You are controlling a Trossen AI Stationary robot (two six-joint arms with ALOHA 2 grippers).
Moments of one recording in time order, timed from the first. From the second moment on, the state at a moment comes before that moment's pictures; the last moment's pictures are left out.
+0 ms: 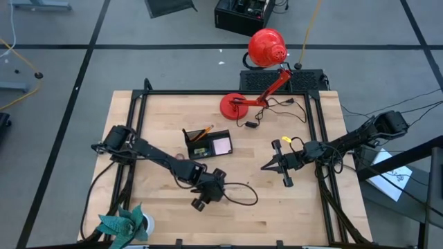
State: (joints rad) left arm -0.33 1.93 1.20 -0.30 0.15 0.27; right arm 0.26 1.06 0.13 0.96 -0.03 -0.18
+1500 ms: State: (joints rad) left arm -0.28 2.00 1.16 -0.26 0.17 0.25; right arm 0.26 1.06 0.13 0.95 -0.03 -0.18
